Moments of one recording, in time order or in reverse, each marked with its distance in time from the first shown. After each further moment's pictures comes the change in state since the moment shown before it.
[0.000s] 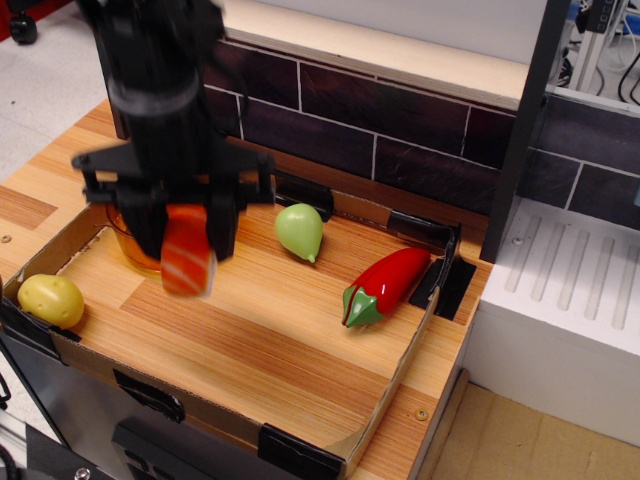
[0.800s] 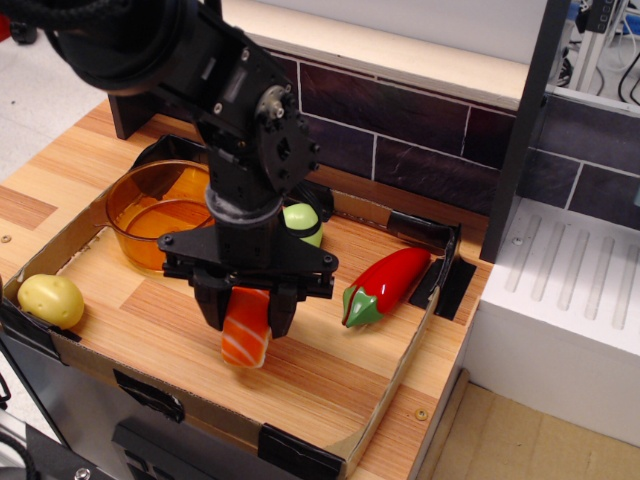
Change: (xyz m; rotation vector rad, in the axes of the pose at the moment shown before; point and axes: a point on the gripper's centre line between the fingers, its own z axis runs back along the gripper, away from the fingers) arm -0.016 -0.034 -0.054 0.033 0.022 -0.103
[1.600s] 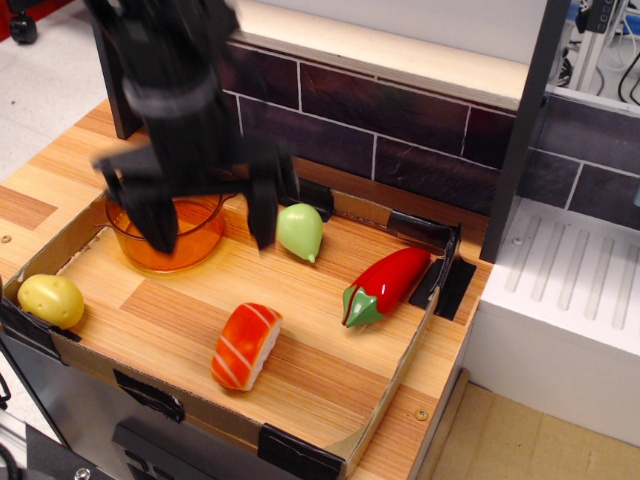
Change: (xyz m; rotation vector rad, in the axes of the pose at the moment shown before) arm 0.015 0.025 0.075 -0.129 -0.038 0.145
